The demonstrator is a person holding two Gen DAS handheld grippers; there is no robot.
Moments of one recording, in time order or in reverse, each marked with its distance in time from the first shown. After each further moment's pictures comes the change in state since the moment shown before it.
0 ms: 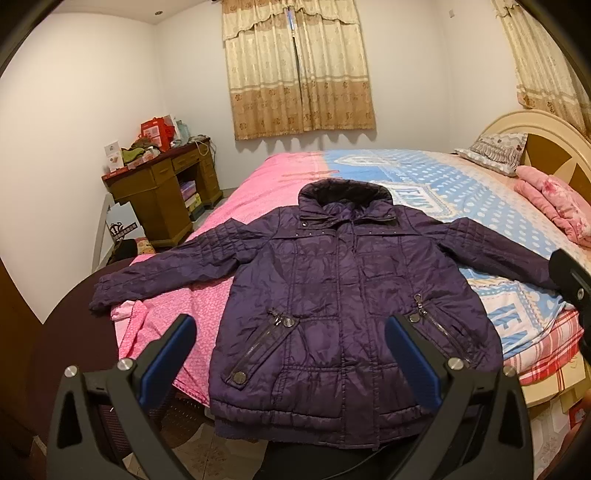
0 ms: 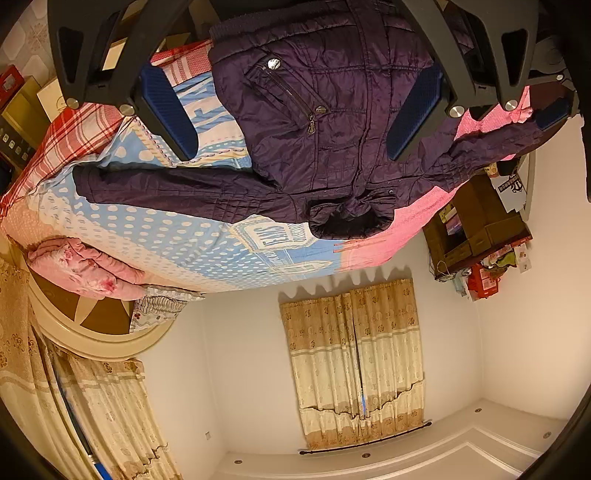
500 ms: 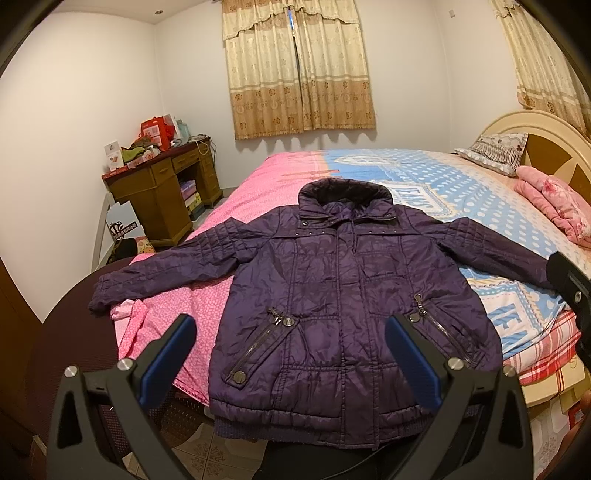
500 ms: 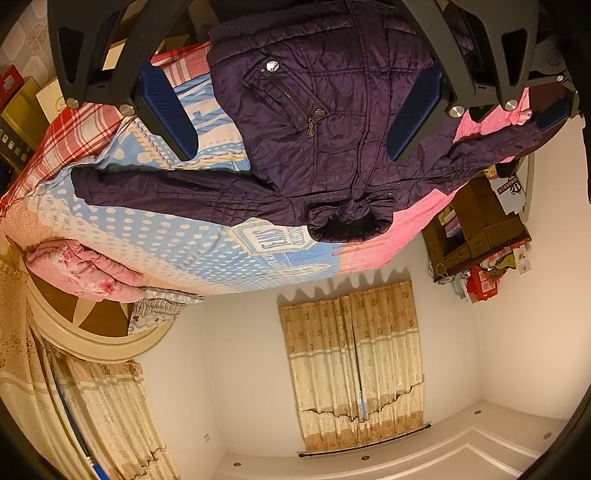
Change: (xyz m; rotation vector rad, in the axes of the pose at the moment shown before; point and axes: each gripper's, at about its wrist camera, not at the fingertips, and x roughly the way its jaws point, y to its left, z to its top) left arm 0.000 0.000 0.000 -0.003 0.000 -0.001; right arm 0.003 0.000 -0.003 -0.005 0.013 0.005
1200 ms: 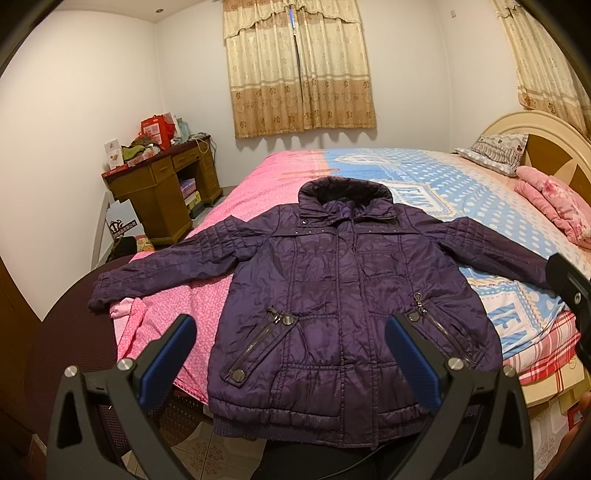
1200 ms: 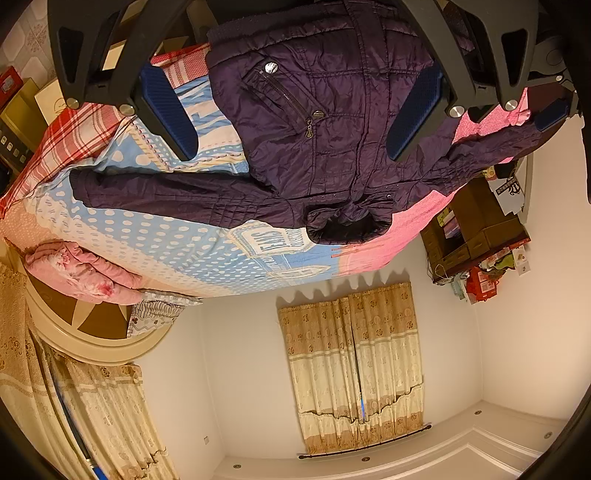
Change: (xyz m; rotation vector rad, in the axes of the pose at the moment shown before) left arm -0.001 0.000 -0.001 -0.001 0.002 -0.001; right arm 0.000 0.000 0.000 -0.002 0.016 0.014
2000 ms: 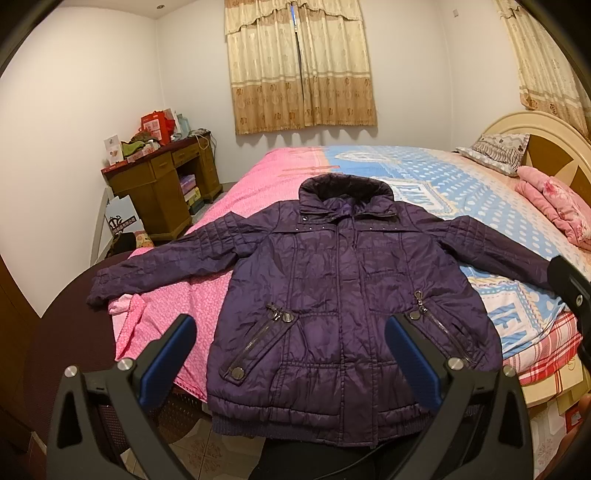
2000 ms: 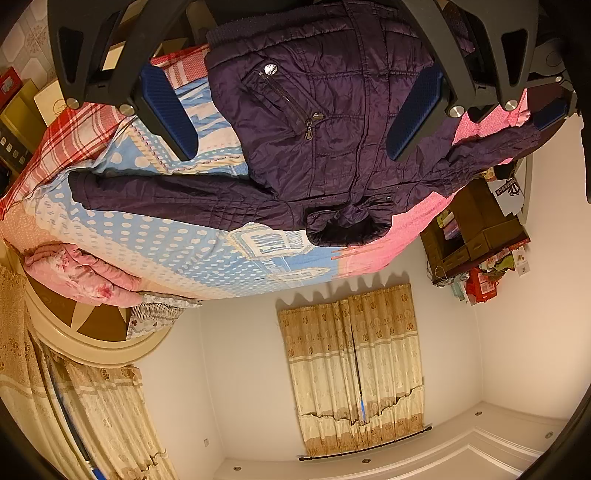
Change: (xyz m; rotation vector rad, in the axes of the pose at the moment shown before) left arm 0.003 -0.001 -0.006 -0.004 0.007 -0.002; right arm 0.000 0.000 0.000 0.001 0.005 0.002
